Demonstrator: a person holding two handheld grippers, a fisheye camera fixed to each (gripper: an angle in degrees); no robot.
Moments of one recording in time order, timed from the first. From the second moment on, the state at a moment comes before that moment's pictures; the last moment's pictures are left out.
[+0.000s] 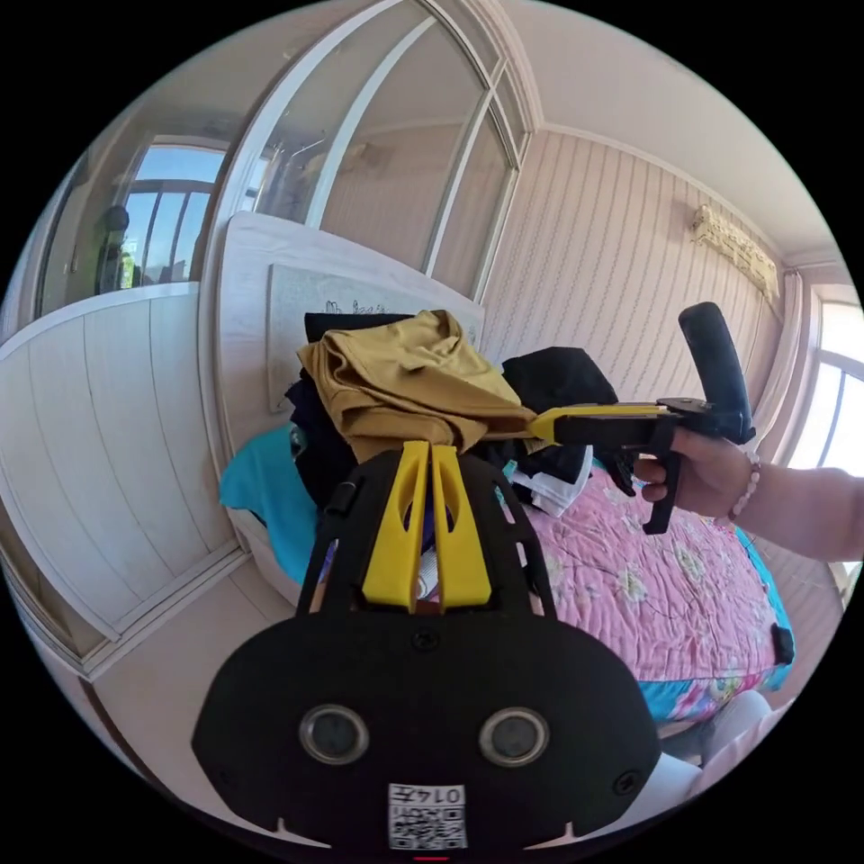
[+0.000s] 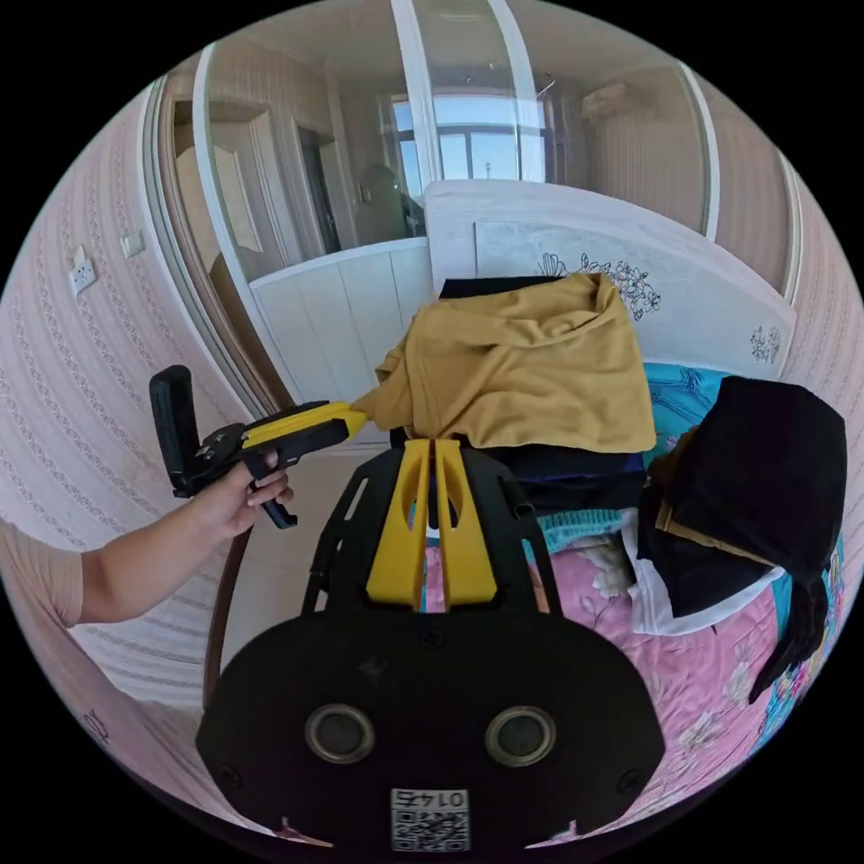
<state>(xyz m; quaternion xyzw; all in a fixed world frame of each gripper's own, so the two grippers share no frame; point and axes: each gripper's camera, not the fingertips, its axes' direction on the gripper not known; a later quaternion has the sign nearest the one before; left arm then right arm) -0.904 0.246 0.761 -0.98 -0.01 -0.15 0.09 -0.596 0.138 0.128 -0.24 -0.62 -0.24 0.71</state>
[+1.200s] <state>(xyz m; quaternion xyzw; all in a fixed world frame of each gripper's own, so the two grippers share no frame) -0.352 0.079 0.801 -0.75 0.30 -0.56 -0.18 0.234 0.251 0.079 -0.41 -0.16 0.24 0.86</state>
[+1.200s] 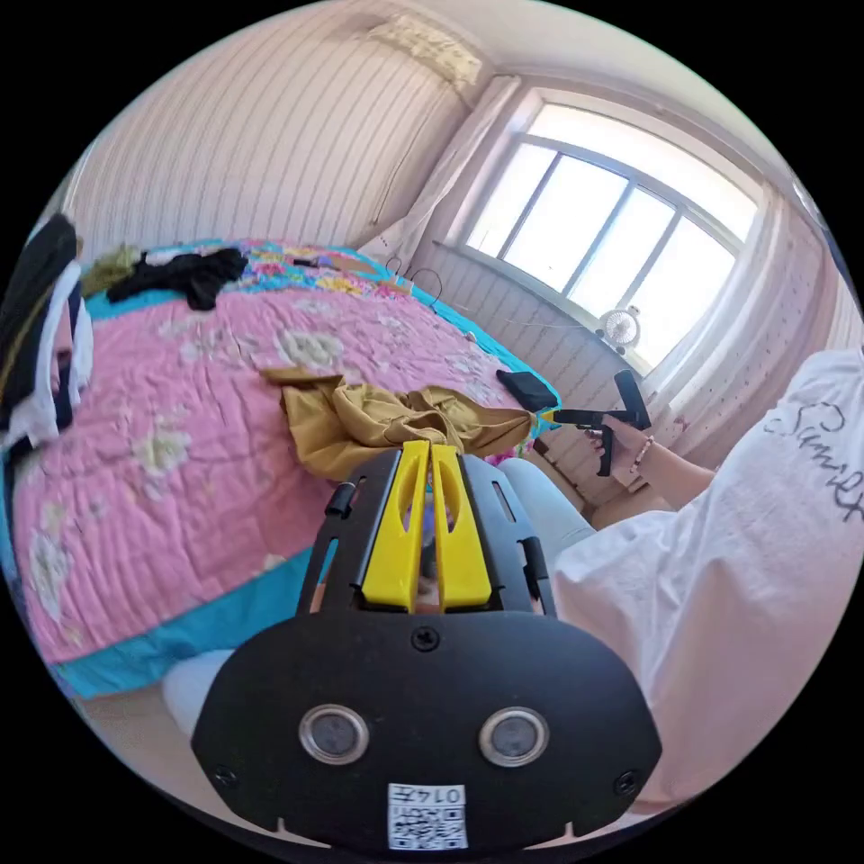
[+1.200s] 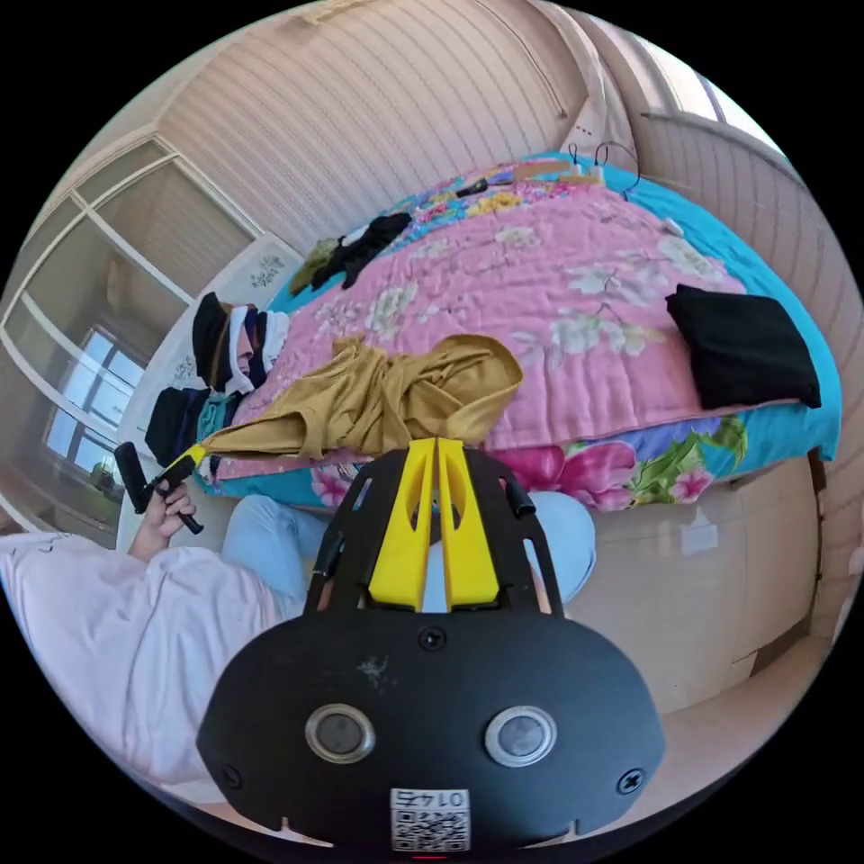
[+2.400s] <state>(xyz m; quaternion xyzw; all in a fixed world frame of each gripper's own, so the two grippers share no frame) -0.265 0.035 0.673 -0.83 0.23 -0.42 -0.30 0.219 0.134 0.125 -0.42 -0.24 0.20 0.85</state>
